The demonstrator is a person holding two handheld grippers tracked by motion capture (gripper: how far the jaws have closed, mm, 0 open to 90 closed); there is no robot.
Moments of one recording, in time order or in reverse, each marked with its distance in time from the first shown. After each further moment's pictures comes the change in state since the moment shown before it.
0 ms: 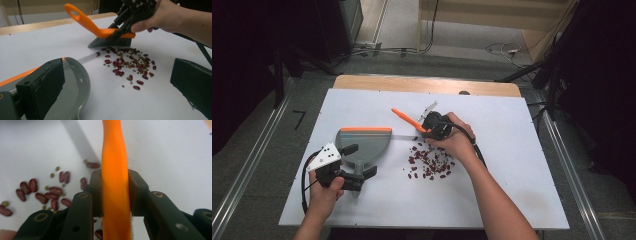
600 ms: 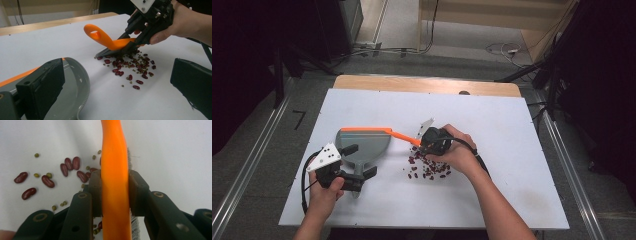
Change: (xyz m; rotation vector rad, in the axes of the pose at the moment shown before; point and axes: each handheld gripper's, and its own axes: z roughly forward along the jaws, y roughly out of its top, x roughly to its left) left arm 0.000 0.000 -0.001 0.002 0.002 0.005; right arm 0.037 -0.016 -0.012 -0.016 0.038 -0.146
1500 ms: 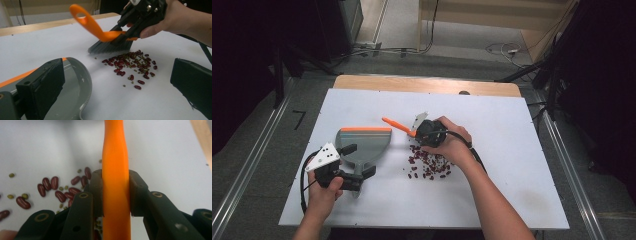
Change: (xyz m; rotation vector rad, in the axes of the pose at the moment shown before) left arm 0.002 0.000 -0.002 -0.007 0.005 -0.006; right arm -0.012 0.023 0.005 -0.024 -0.079 -0.036
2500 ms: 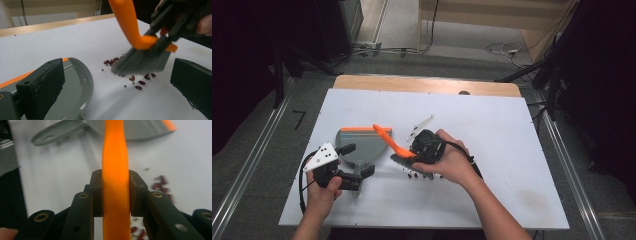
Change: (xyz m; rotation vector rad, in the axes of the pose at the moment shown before) left arm 0.001 0.001 -0.003 0.000 0.011 0.001; right arm 0.045 0.006 -0.051 -0.091 0.370 0.229
